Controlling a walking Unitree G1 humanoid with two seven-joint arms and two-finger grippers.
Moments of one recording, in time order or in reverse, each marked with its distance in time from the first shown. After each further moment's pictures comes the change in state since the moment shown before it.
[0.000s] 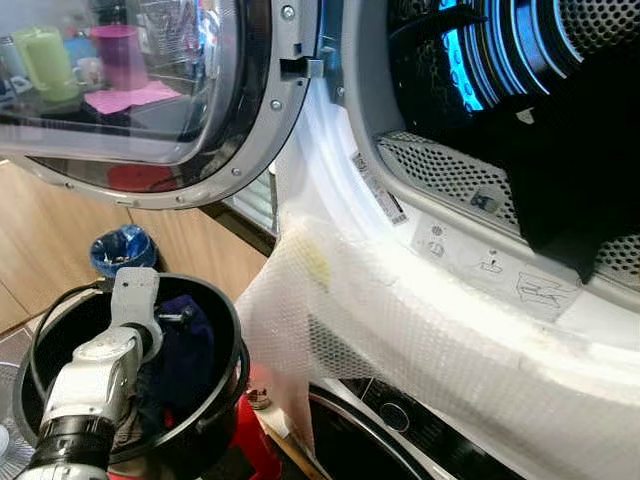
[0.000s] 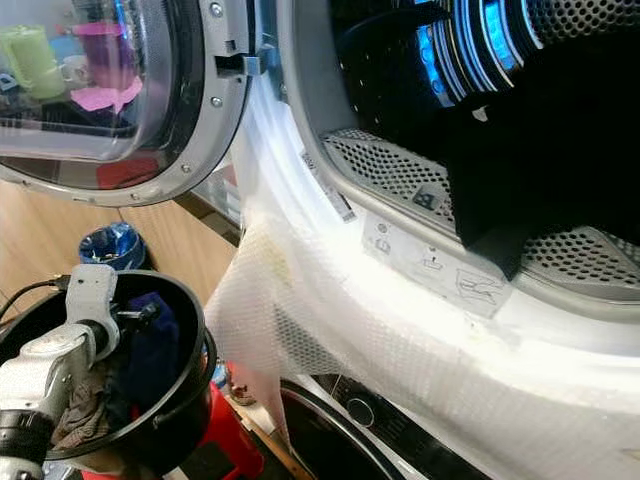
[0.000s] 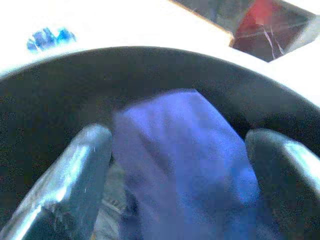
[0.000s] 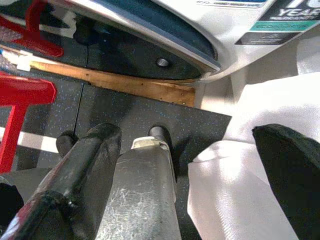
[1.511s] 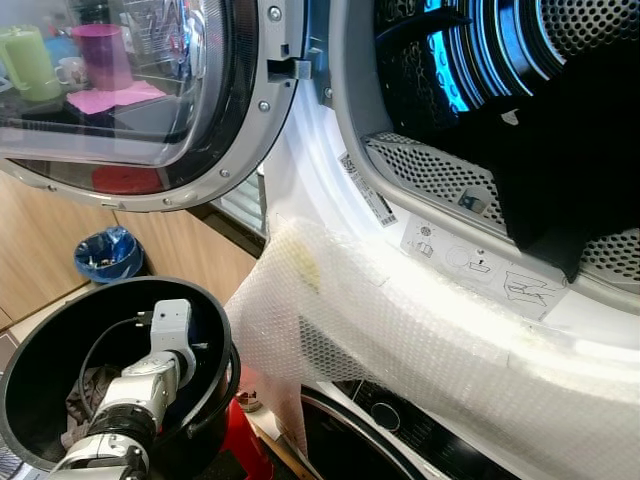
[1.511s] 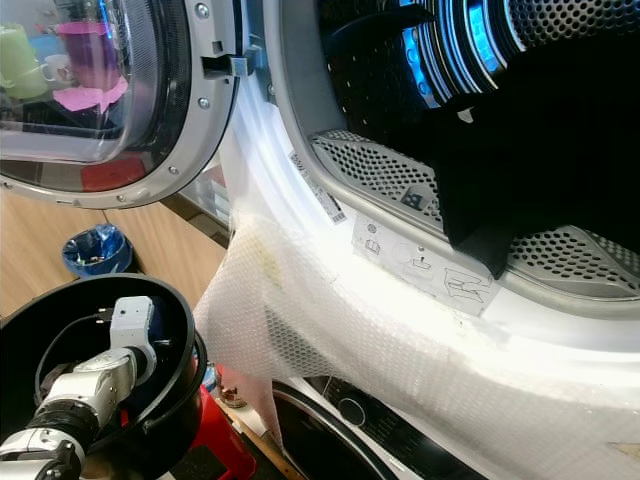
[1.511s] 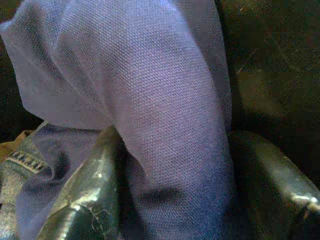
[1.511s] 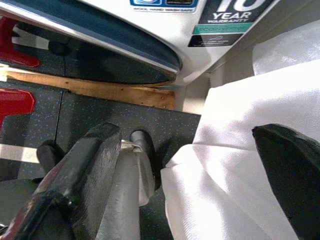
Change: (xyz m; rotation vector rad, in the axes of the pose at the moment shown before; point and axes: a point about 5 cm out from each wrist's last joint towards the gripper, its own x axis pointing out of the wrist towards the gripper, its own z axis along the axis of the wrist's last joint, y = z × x) left arm 0.026 -0.029 -0.050 -0.070 0.141 -0.002; right arm -0.003 -0.022 -0.004 0.007 -0.010 -0.042
